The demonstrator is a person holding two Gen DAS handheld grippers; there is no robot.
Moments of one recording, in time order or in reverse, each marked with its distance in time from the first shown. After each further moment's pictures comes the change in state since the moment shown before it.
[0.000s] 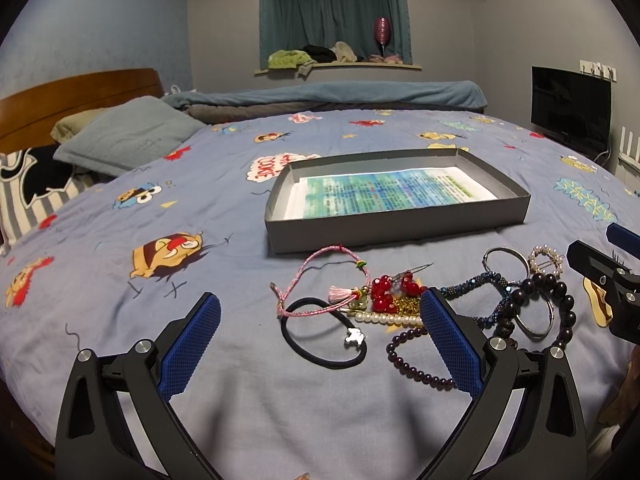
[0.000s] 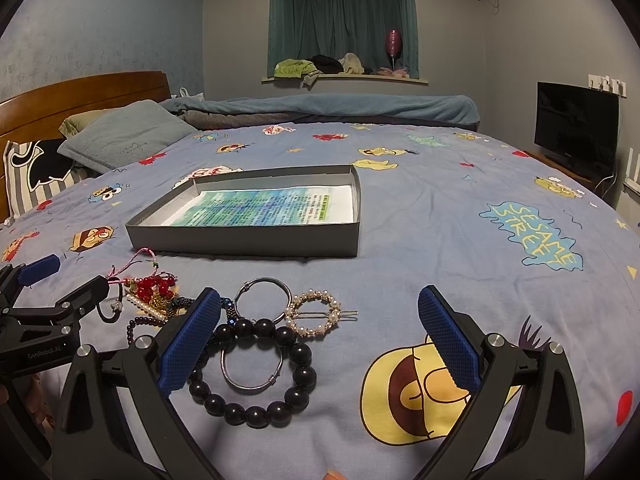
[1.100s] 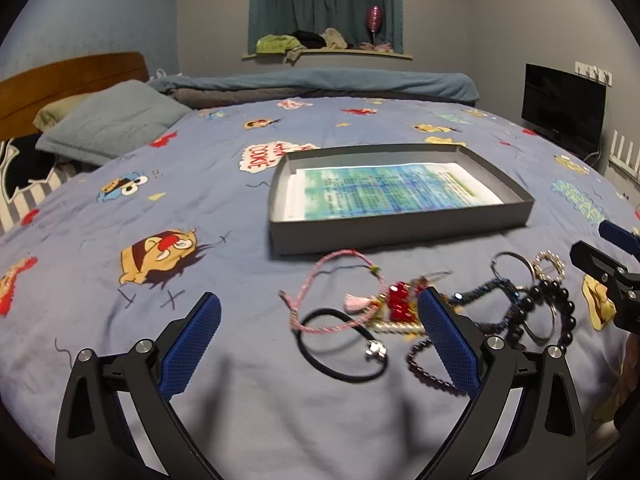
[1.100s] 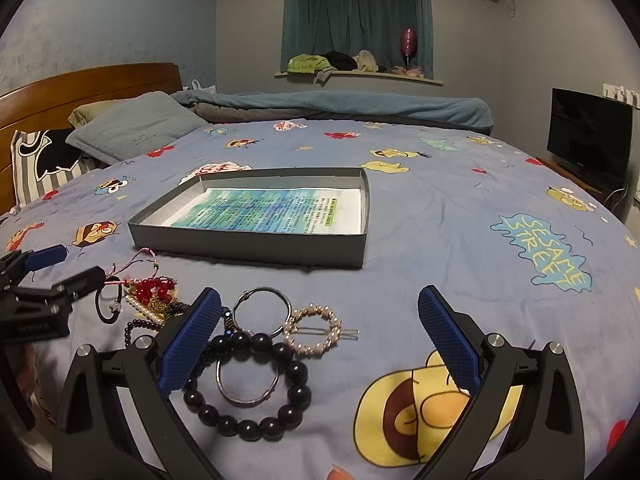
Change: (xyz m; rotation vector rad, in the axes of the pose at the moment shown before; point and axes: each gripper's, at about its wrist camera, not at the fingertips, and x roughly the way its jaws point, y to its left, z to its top) left arm 0.019 0.029 0.015 -0.016 0.062 -0.079; right arm 0.014 -0.005 0.016 -0.040 0.031 0.042
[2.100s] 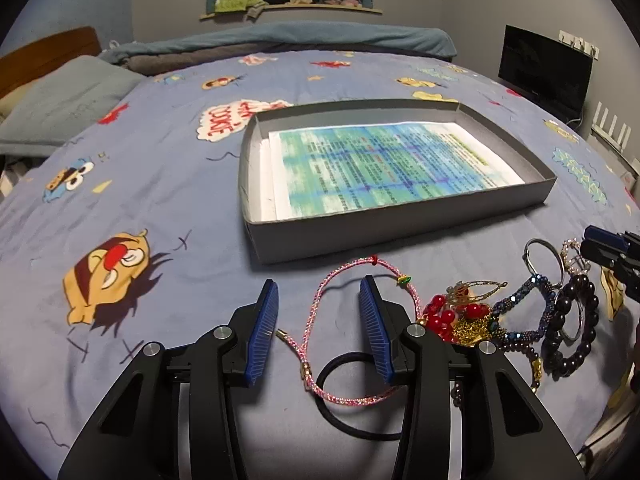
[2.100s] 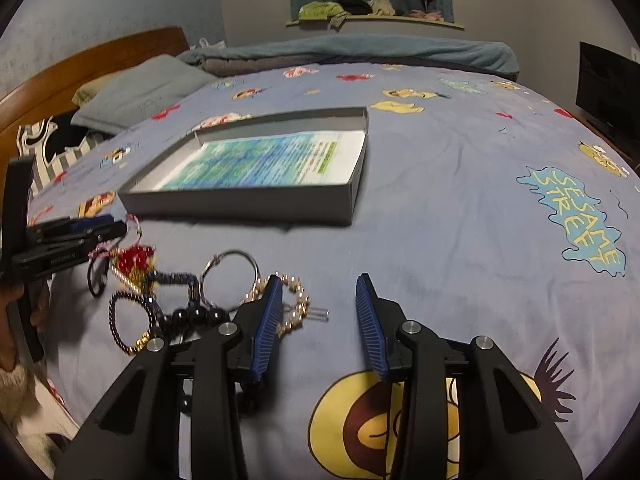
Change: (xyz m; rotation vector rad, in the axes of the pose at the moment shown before) left arm 0.070 0.016 0.021 0.071 0.181 -0.130; right arm 0.036 -0.032 -0.003 0.026 0.219 0.117
